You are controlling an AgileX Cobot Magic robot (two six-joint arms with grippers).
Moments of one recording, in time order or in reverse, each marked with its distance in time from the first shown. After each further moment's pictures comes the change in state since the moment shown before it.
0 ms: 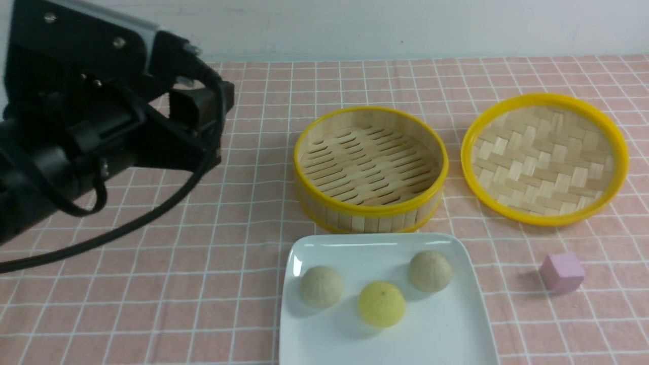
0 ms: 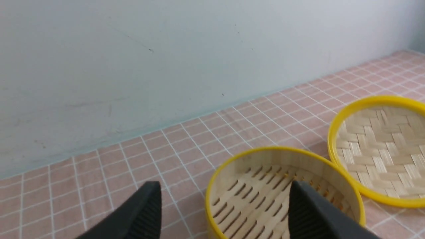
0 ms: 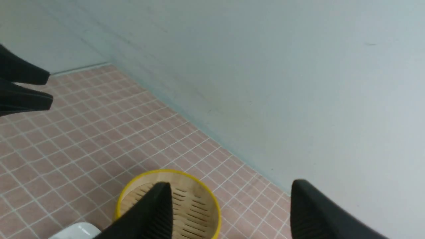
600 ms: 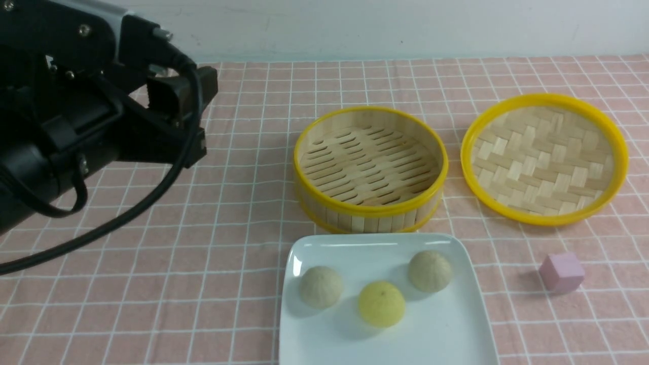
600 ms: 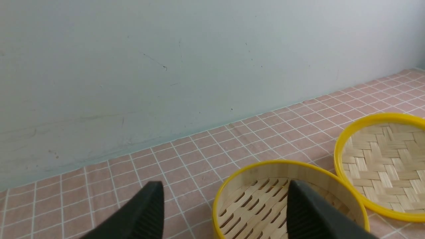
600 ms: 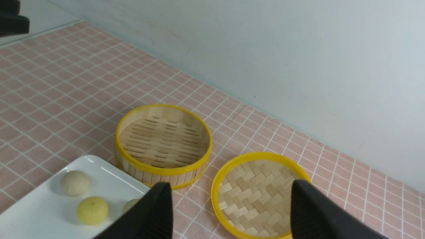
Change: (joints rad) right arm 0.000 -0.219 -0.002 -0.099 0.325 0.138; left arm 0.000 -0.024 0.001 -0.004 -0.010 0.002
